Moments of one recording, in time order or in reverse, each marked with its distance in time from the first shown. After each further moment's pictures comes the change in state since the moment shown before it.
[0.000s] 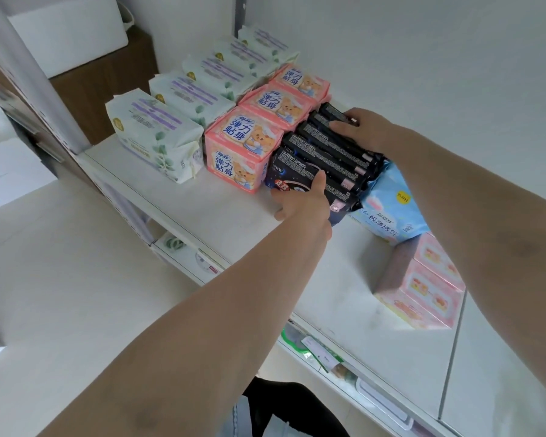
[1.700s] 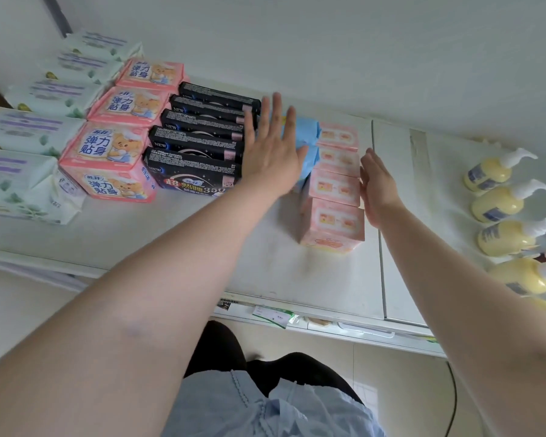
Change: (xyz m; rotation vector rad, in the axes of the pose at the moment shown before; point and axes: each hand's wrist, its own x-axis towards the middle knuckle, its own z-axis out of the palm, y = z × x) left_hand -0.012 -0.047 0.076 1.918 -0.242 1.520; right_hand -0.201 0.183 0.062 1.245 0.611 0.448
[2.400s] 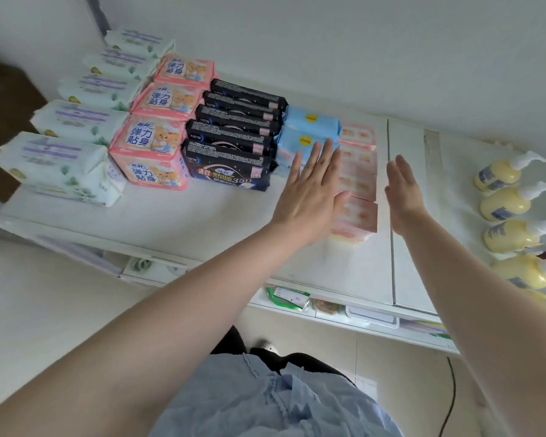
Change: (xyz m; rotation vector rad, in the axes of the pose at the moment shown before) left_hand -0.091 0.014 -0.020 -0.206 -0.034 0.244; right_hand -0.056 -0.018 0.004 -0.185 0.109 -0.059
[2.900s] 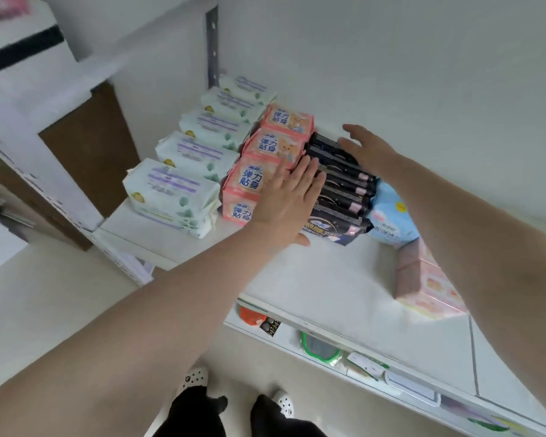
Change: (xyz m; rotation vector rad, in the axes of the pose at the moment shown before) left_hand -0.034 -0.196 -0.055 0.550 -0.058 -0.039; right_hand 0.044 -0.145 0.233 -0.880 -0.420 -0.438
